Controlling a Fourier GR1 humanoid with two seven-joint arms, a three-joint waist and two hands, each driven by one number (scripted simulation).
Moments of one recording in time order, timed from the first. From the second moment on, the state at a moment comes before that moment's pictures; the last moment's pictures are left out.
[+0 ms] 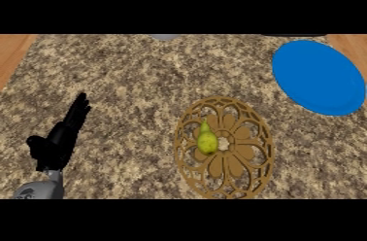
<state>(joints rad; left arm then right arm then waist) -0.07 0.22 0.06 -1.37 0.02 -0.05 -0.09 -0.16 -0.75 -0.49 -1.28 0.53 -0.11 -0.01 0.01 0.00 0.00</state>
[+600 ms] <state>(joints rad) -0.08 0.20 0.06 -1.35 0.00 -0.06 -0.11 -0.54 -0.65 -0.32 -0.91 0.63 -0.18 -0.03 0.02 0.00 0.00</state>
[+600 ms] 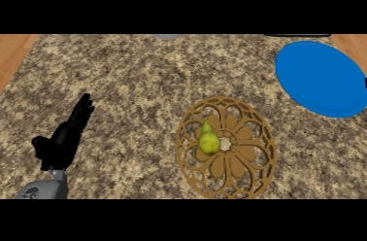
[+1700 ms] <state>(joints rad) -0.09 0.20 0.07 -1.33 -0.01 -0.09 -0.12 -0.91 -0.56 -0.52 -0.31 0.53 -0.47 -0.13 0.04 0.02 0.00</state>
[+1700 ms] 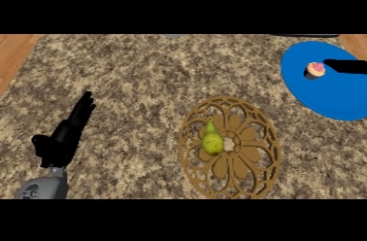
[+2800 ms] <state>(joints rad) -0.08 0.20 0.09 -1.35 -0.01 -0.08 -0.11 -0.51 -0.79 -0.86 -0.25 0.12 0.04 -0.65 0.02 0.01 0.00</state>
